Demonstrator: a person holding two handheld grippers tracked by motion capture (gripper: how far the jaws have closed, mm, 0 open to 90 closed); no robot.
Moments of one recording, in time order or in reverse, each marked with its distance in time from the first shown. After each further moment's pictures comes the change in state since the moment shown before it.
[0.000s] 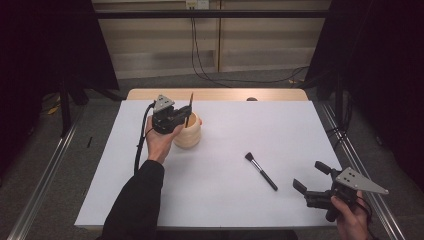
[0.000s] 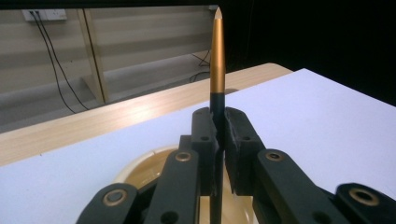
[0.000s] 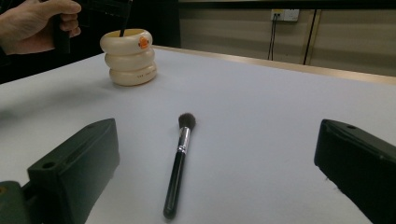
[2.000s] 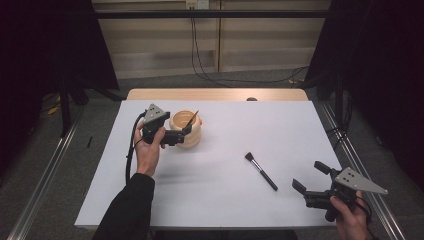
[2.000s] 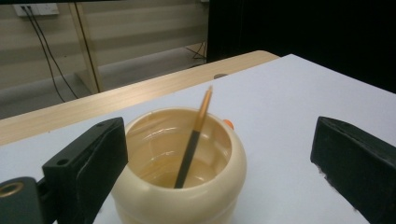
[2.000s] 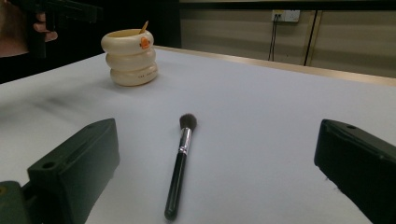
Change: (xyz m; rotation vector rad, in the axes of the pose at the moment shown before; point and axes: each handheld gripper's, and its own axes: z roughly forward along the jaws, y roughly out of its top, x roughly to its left) left arm -0.004 -0.012 -0.042 0.016 -0.032 0.050; right arm 0.001 0.000 0.001 -0.006 0.000 -0.004
